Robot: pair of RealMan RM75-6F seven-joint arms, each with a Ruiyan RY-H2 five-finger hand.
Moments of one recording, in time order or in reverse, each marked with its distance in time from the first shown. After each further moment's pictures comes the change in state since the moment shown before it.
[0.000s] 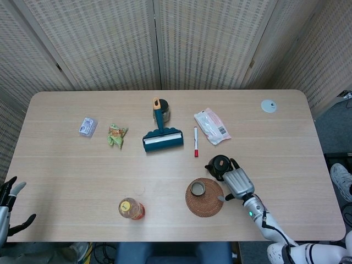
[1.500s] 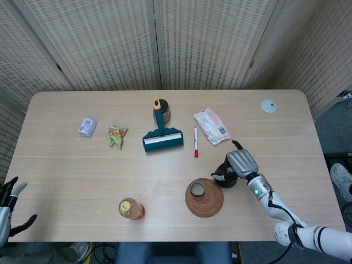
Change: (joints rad) left arm 0.003 0.006 0.002 -0.026 0.007 0.003 0.028; right arm 0.069 0.128 0.141 0.018 -0.023 -0.146 0.347
